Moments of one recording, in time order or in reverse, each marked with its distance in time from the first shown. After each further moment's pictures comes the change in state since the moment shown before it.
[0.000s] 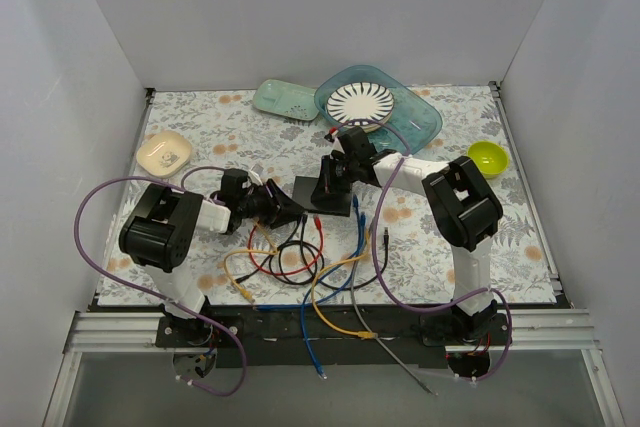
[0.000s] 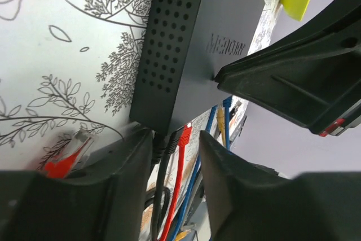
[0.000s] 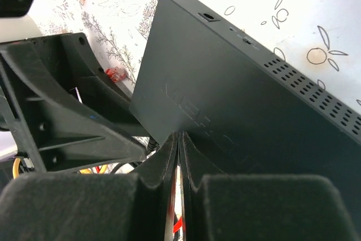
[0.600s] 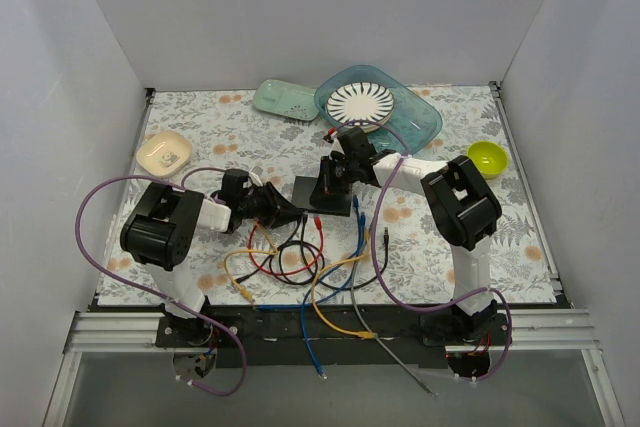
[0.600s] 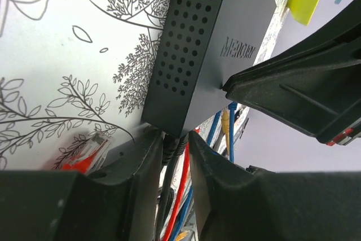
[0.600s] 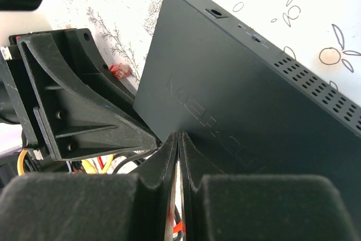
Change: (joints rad) left arm 0.000 0.012 0.007 -0.018 -0.011 -0.002; right arm 0.000 0.010 0.002 0.003 -0.028 0.001
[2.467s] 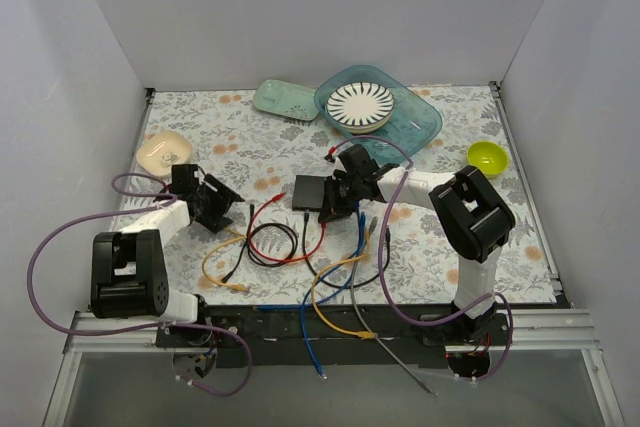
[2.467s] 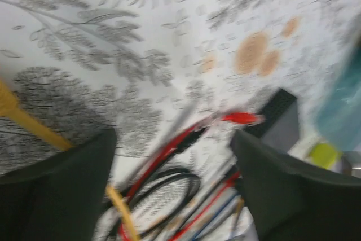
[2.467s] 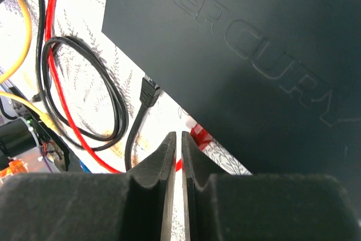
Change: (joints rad) left arm 0.315 -0.364 0.069 -0.694 -0.413 0.098; right arm 0.048 -0.119 -0.170 -0.043 0.051 -0.061
